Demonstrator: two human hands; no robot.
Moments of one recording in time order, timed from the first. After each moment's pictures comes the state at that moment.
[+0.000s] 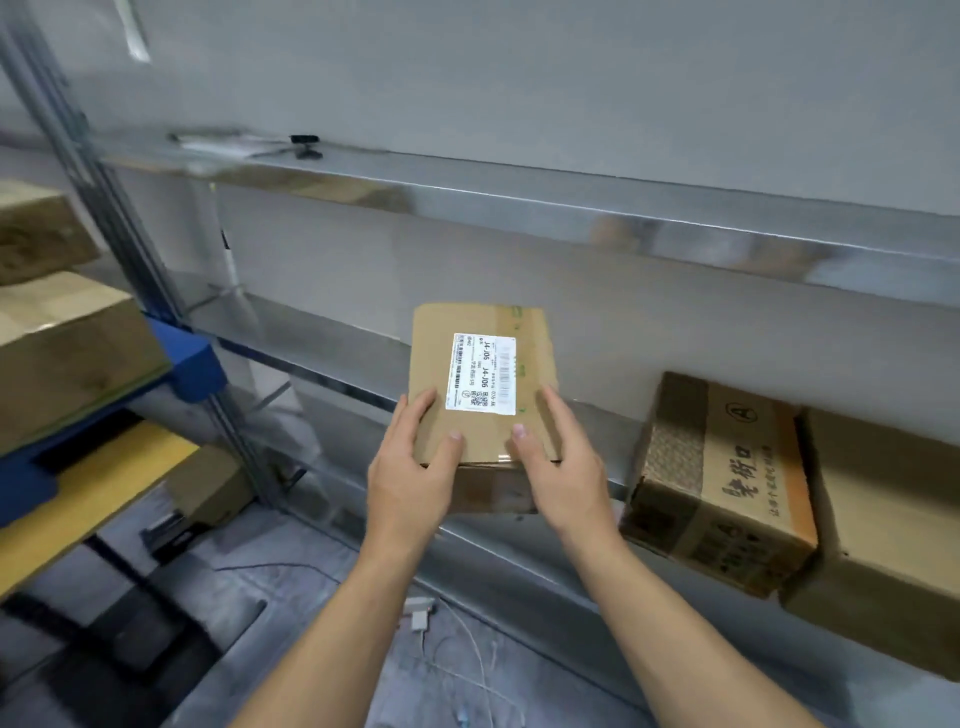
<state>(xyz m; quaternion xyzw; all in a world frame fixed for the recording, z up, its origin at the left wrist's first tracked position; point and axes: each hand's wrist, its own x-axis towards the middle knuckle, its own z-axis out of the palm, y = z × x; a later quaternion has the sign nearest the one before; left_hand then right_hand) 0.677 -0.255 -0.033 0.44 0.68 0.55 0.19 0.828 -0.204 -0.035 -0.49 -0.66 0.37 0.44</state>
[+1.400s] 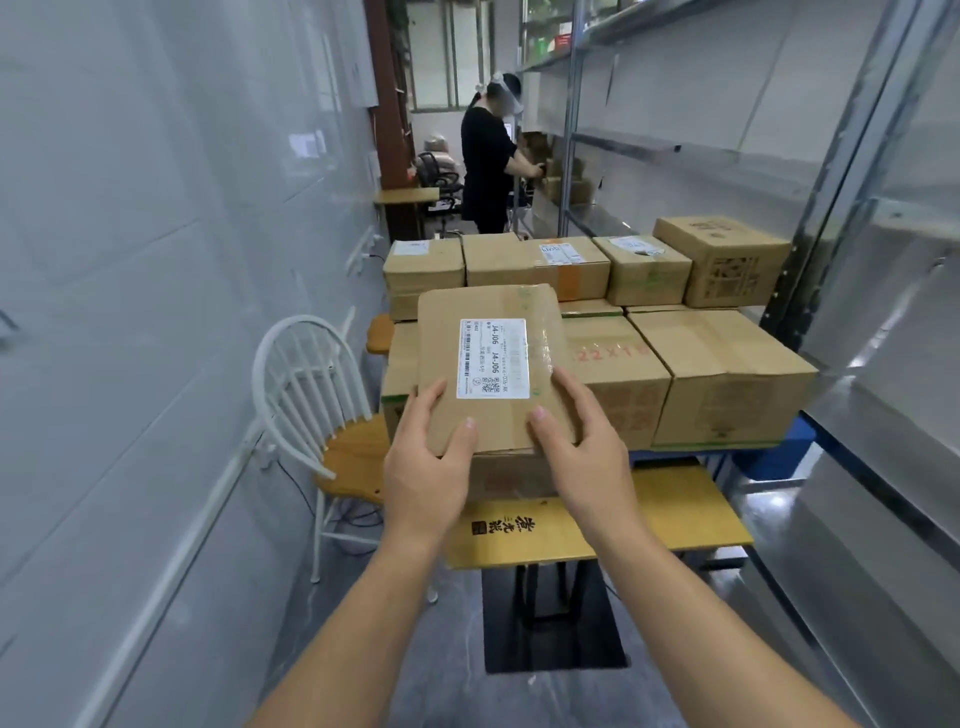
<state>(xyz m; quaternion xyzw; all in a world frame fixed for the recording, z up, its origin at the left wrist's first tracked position) 0.183 -0.596 0.017 0.07 0.79 0.59 -0.15 0.219 -0.445 0.025 -0.07 -0.77 0.58 0.24</state>
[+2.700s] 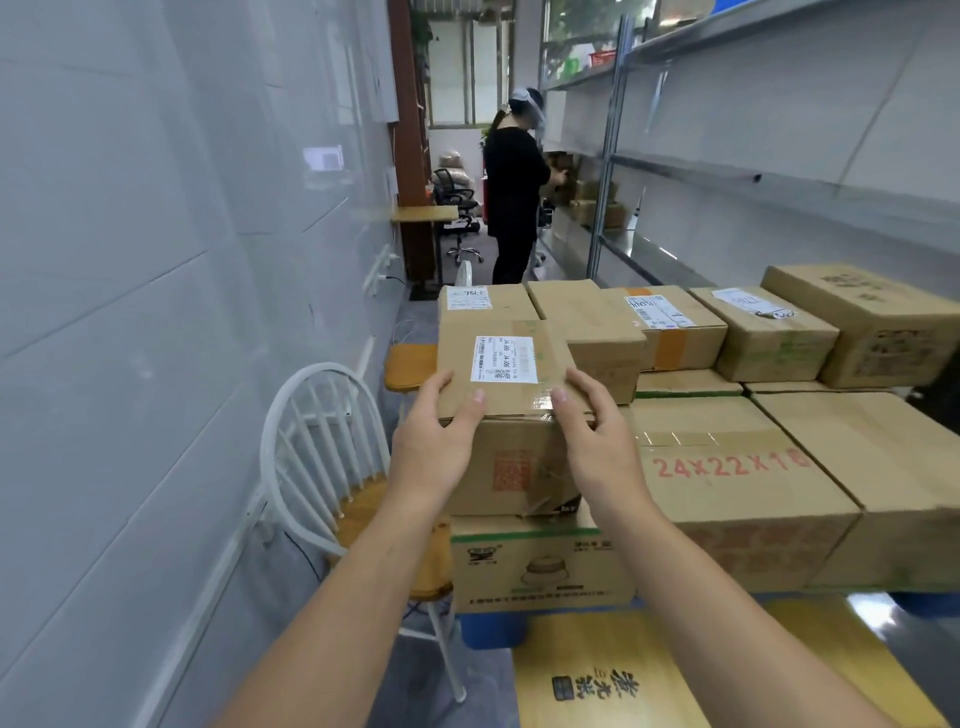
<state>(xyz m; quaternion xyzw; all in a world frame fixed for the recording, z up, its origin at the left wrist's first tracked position) -0.086 -0.653 0.047 0.04 0.82 0.57 -0.08 -0.051 -0.492 0.031 -0.11 -0.73 0.63 0.23</state>
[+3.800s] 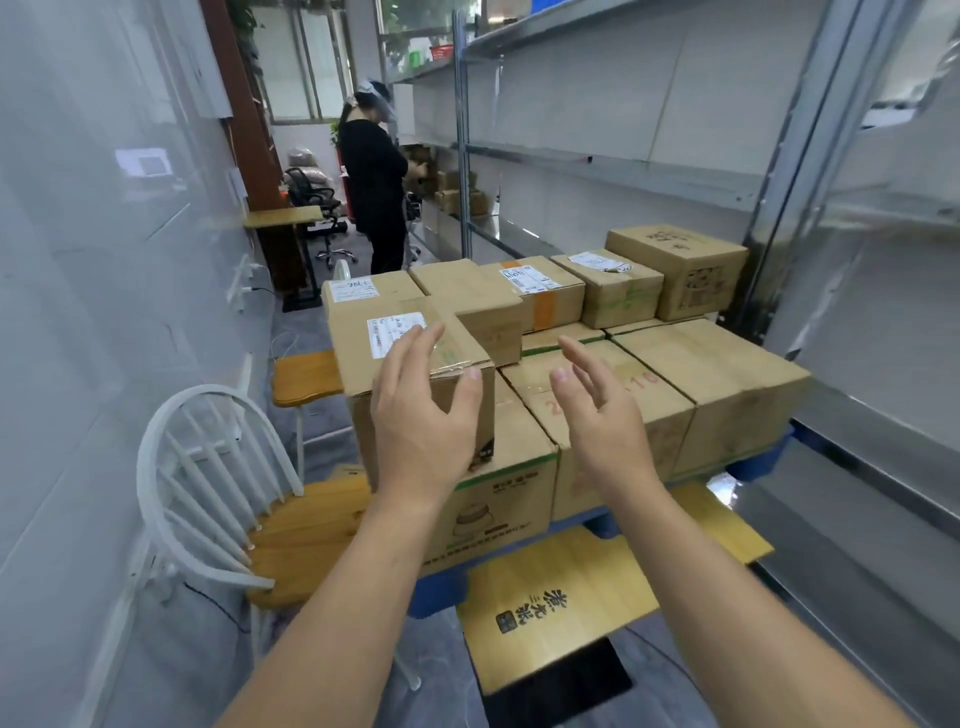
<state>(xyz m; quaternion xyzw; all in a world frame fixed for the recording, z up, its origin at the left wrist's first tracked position) -0.017 -0.618 0.064 0.25 0.79 0.52 -0.21 0.053 -0.460 0.035 -0.13 -0.75 0.55 0.35</state>
